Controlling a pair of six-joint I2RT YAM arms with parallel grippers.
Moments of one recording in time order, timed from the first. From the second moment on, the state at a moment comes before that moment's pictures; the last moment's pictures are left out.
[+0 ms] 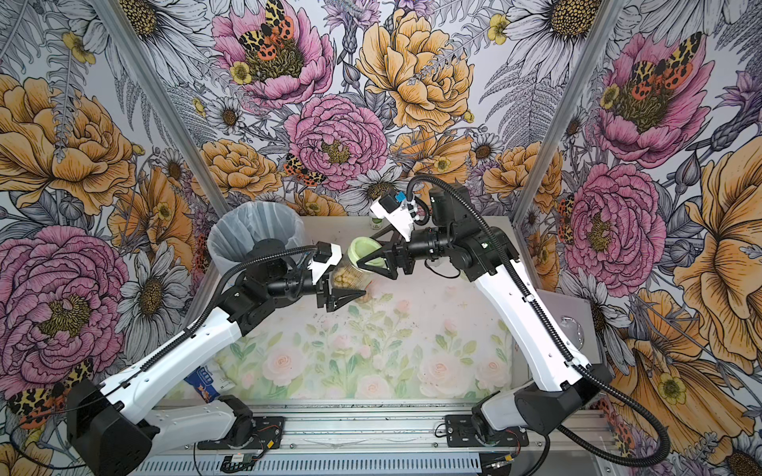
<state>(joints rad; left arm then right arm) -0.59 1.19 1.03 -0.09 0.76 0.20 0.48 1.42 1.77 -0.89 -0.91 -0.17</state>
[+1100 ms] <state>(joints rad) -0.59 1.22 1.10 -0.18 0.83 0.25 0.48 1.39 1.77 -0.91 -0.89 -0.25</state>
